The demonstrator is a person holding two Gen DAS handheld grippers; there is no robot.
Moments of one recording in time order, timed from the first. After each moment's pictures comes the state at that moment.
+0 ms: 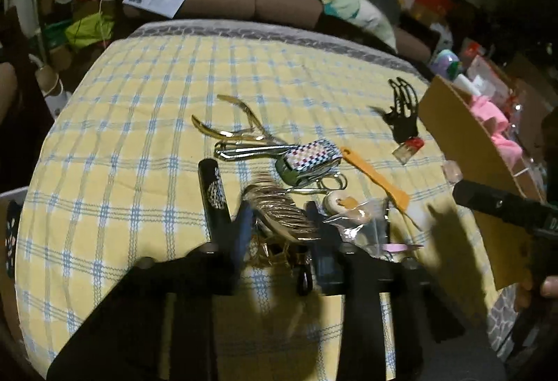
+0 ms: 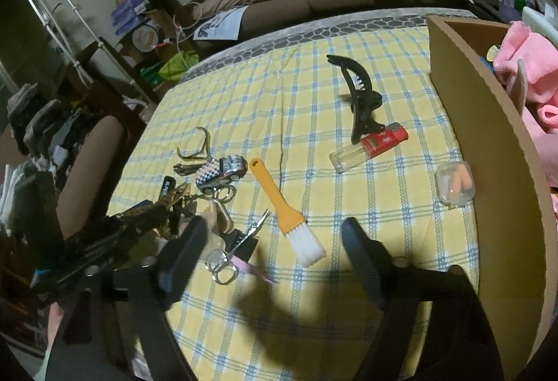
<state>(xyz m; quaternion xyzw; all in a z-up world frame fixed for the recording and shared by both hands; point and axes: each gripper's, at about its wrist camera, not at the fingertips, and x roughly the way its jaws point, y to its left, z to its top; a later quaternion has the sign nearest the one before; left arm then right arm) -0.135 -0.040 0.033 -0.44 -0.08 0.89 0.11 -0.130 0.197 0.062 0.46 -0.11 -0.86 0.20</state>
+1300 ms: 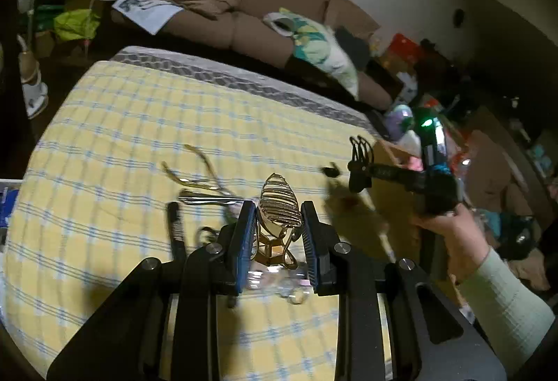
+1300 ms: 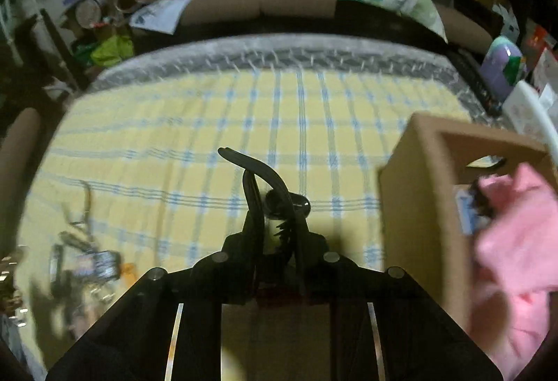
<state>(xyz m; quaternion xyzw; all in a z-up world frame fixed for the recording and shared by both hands) -0.120 -0.054 0.102 -0.38 -0.19 0.89 0.18 -0.245 0.212 0.071 0.47 0.01 -0.88 0.09</state>
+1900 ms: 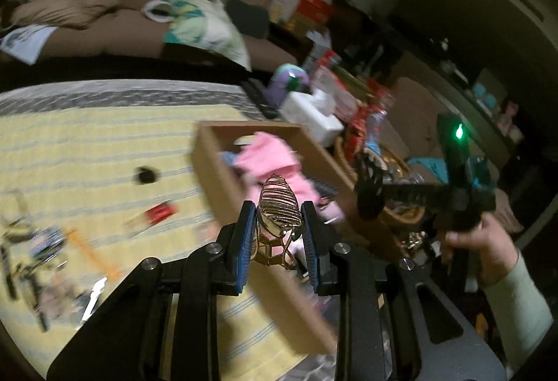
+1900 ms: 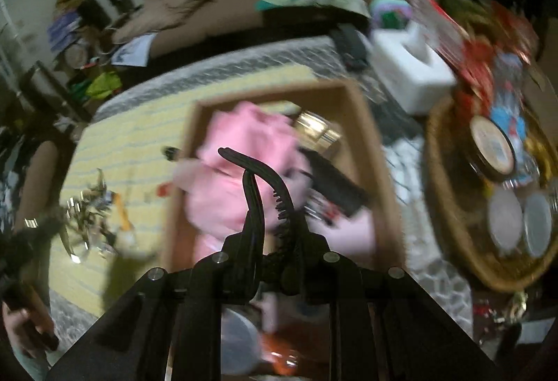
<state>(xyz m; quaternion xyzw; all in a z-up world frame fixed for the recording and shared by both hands) -0.135 0.184 0.171 -0.38 -0.12 0.85 0.34 -0.123 0.451 0.167 0.49 -0.06 -0.87 0.05</state>
